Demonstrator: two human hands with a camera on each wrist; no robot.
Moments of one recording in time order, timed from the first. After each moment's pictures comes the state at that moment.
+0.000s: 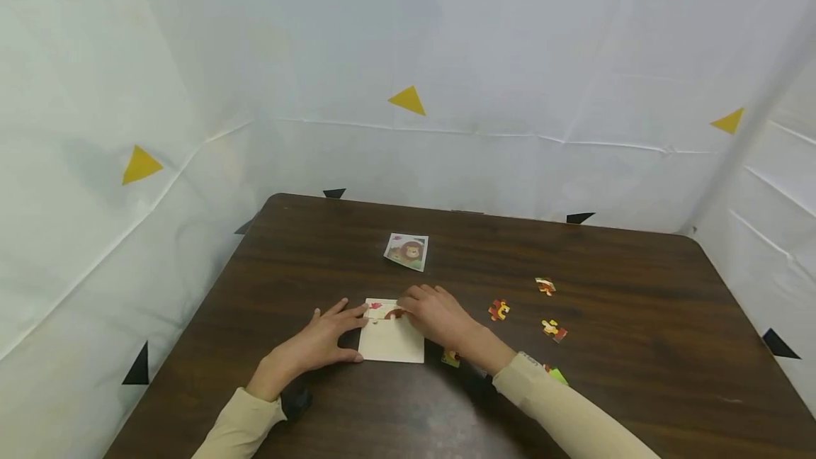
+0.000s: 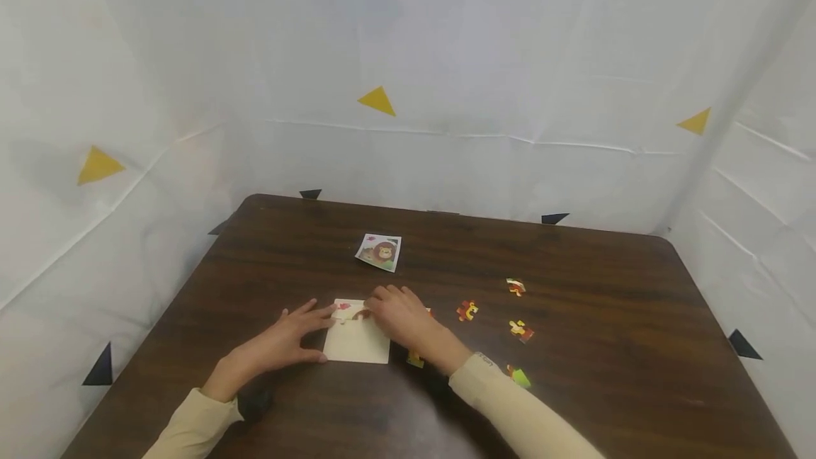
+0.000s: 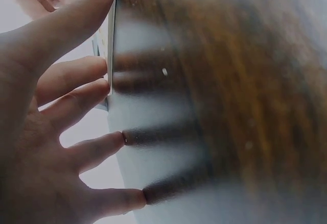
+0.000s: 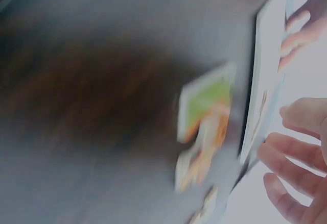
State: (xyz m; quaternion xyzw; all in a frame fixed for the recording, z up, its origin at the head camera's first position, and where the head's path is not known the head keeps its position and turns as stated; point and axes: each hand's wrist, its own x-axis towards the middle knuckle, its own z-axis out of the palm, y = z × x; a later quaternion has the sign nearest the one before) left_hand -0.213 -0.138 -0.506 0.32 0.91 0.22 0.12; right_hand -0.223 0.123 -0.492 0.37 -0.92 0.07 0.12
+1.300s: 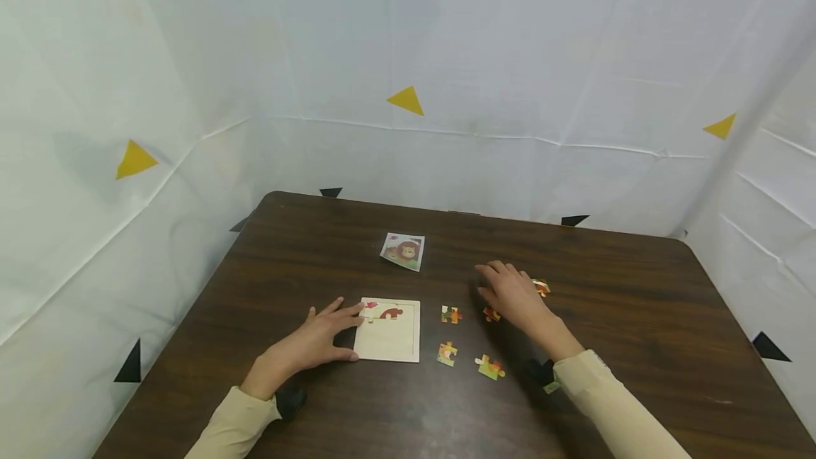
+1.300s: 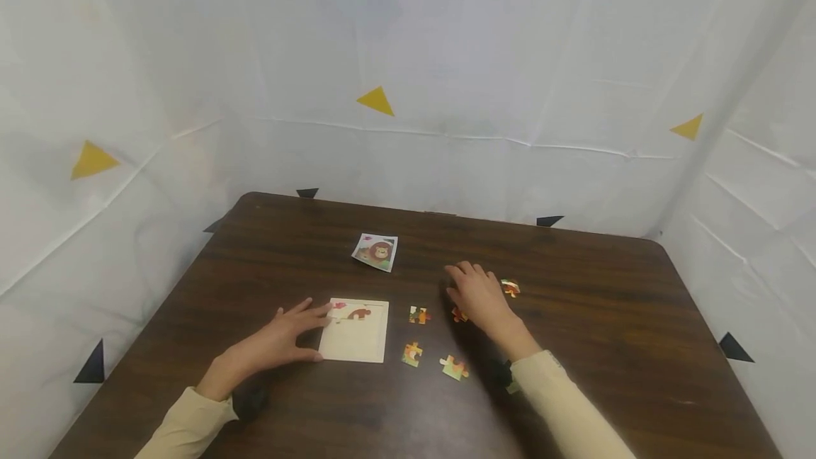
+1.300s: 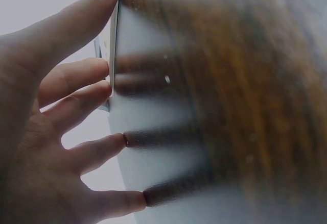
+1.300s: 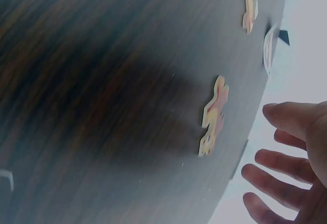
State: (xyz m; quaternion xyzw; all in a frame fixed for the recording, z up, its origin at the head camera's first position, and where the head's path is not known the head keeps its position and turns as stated) left_hand -0.212 -0.135 -0.507 0.30 0.92 0.23 0.12; right_hand -0.235 0.247 -0.481 0.20 -0.97 0.09 0.12
